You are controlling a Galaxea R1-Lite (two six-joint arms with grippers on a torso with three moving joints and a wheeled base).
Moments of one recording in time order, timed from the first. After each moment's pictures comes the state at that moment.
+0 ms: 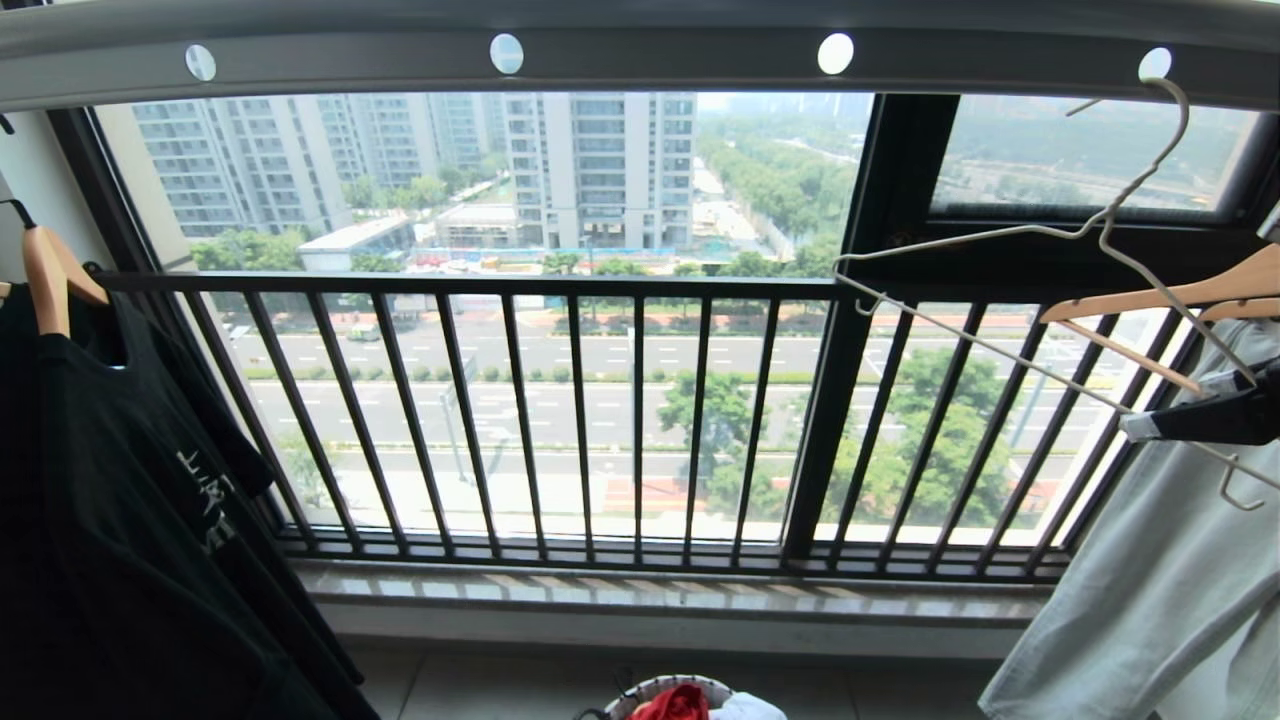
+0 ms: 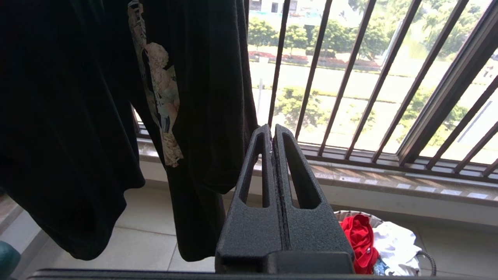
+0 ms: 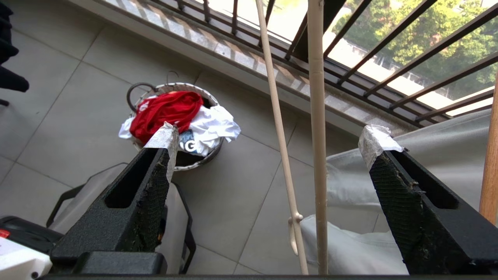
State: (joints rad) left arm 0.00 0.00 0.00 0.00 0.05 -0.08; right arm -0.24 1.38 -1.37 0.69 0.41 -0.43
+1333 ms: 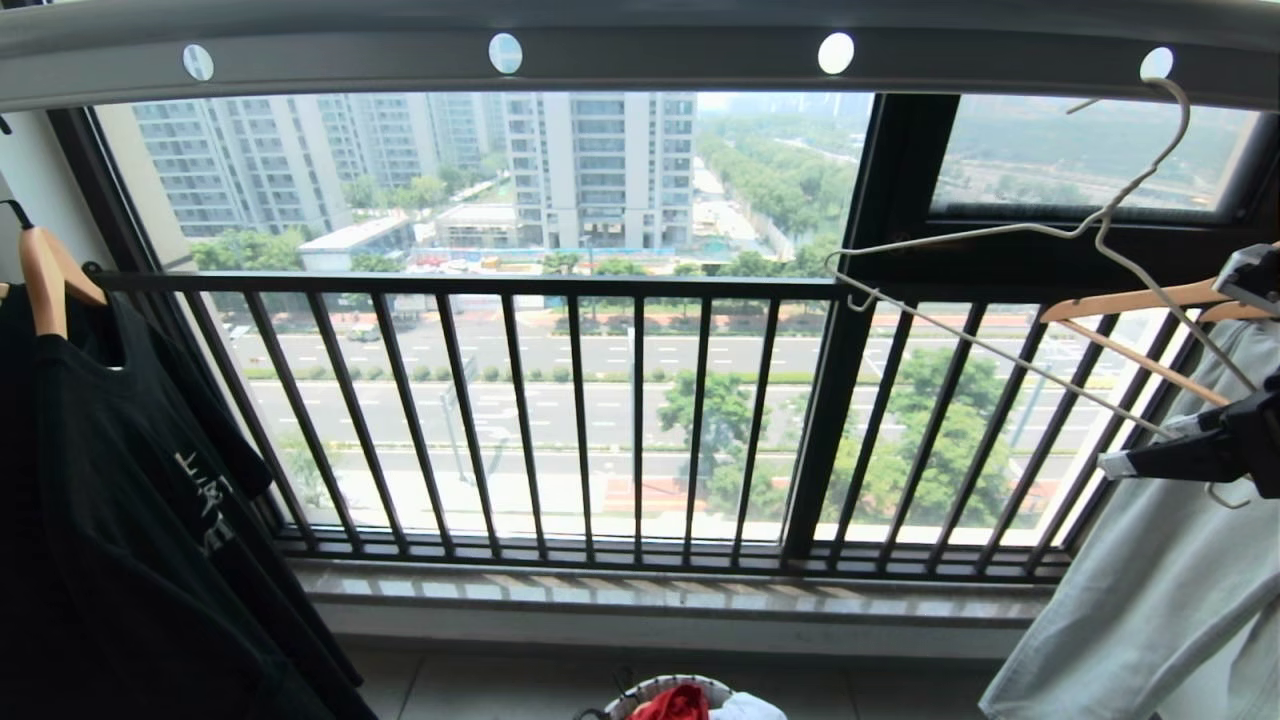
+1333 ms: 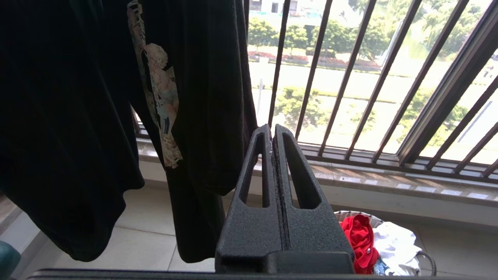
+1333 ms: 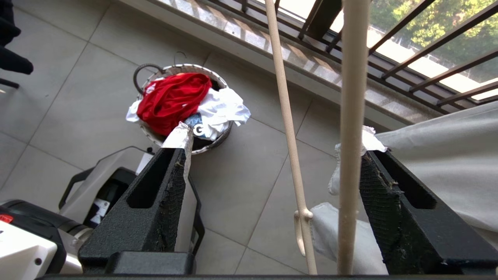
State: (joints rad) left arm 0.00 0.00 0.00 0.00 0.05 -0.08; right arm -0.23 1.41 -1.27 0.65 0.42 -0.45
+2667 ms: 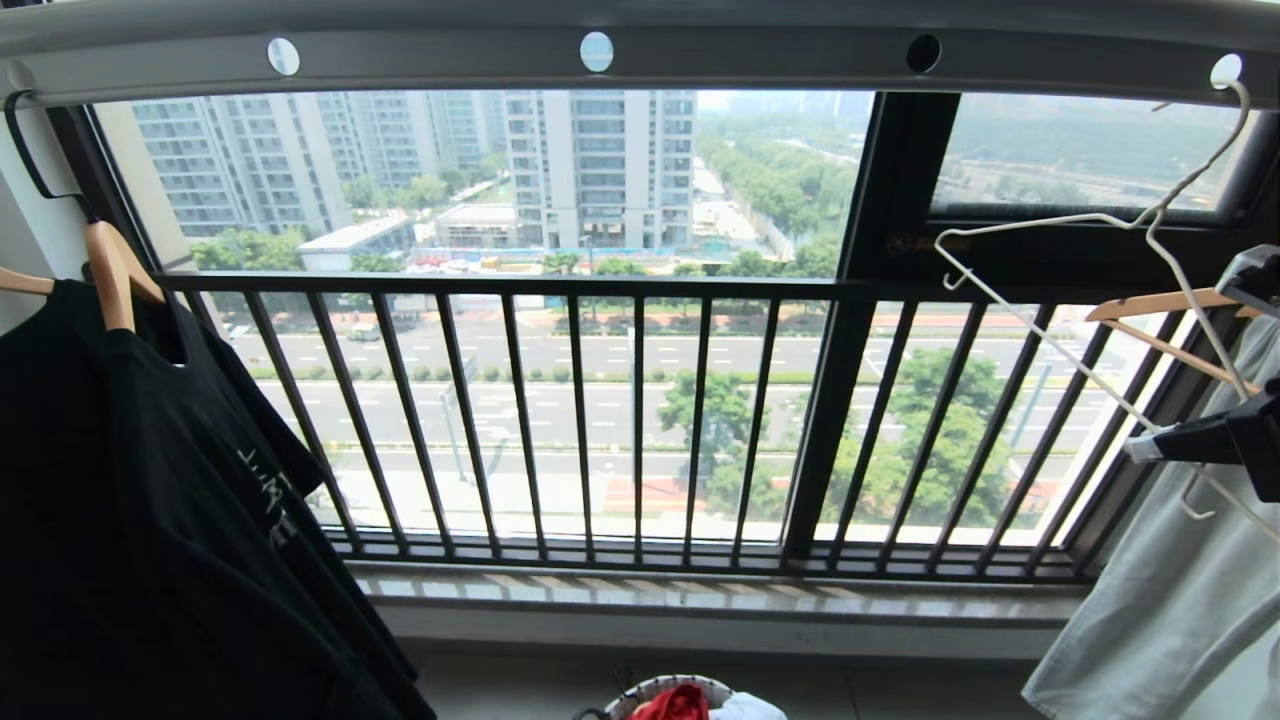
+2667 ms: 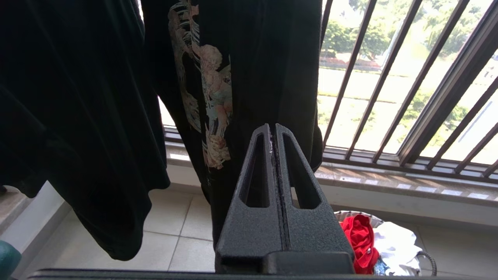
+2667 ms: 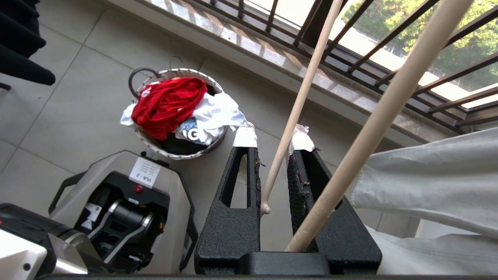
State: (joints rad) left arm 0.00 0.00 0.00 0.00 0.05 -0.08; right arm -0.24 1.39 -1.23 0.60 0.41 -0.45
